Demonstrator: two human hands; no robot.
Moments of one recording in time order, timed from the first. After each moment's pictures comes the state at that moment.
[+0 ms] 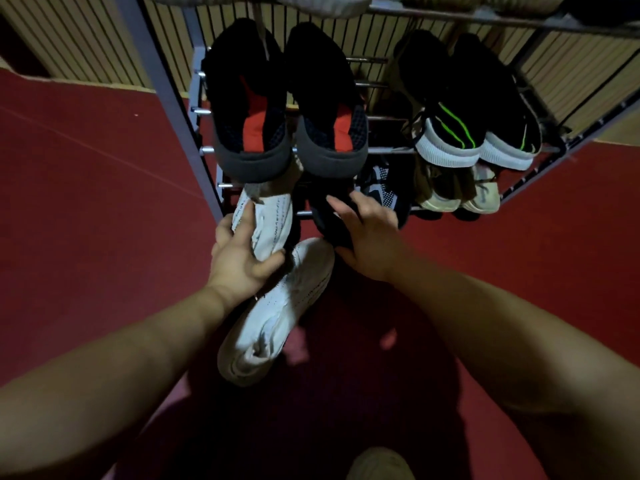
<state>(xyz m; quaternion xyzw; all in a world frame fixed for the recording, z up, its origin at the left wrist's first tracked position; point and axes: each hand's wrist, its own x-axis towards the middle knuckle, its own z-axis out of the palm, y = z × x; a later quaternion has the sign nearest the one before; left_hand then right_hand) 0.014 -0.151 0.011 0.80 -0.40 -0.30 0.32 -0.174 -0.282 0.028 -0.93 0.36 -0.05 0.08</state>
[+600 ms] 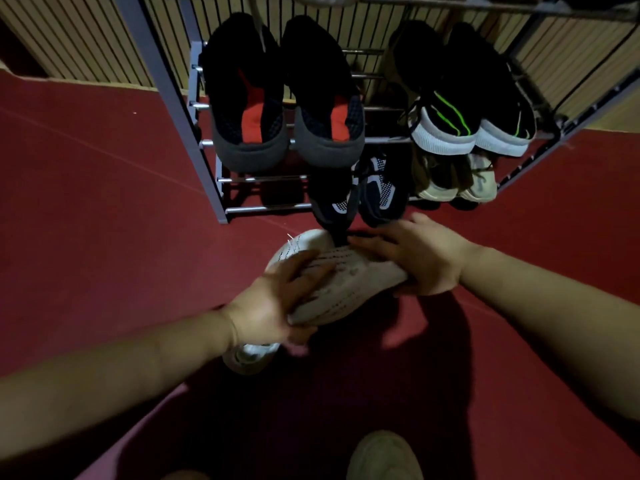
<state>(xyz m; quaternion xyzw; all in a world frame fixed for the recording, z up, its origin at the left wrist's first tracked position) -0.019 -0.118 0.008 0.57 -0.77 -0.22 0.17 -0.240 -0.290 0.071 -0.97 0.15 0.20 -0.08</state>
